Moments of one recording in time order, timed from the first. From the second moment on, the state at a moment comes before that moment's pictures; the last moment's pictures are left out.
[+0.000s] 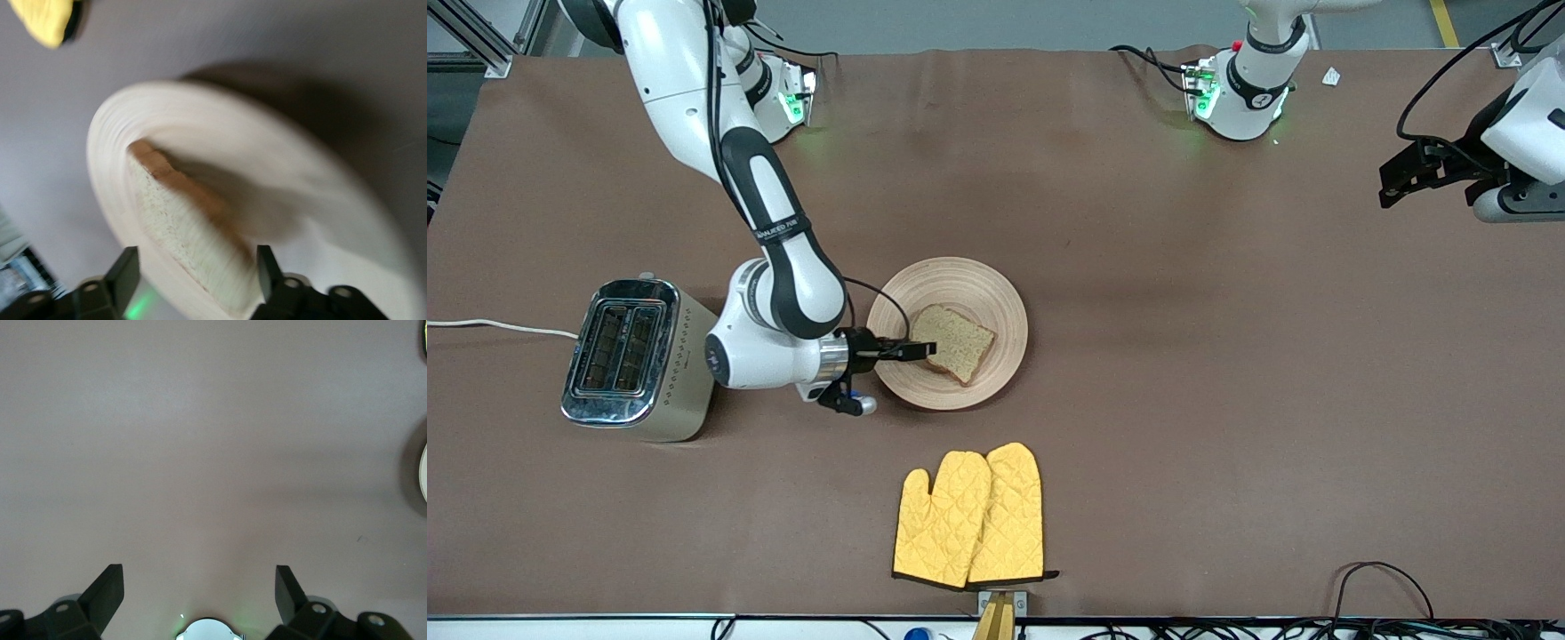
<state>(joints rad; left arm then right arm) -0.03 -0.02 -0.10 -1.50 0.03 1.41 -0.10 0.53 0.69 -0.24 -1.63 0.96 2.00 -0.04</state>
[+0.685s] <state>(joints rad) -0.02 -0.01 -0.10 -1.50 0.03 1.41 -0.10 0.48 0.53 -0.52 -1.54 0.56 1.75 -0.07</state>
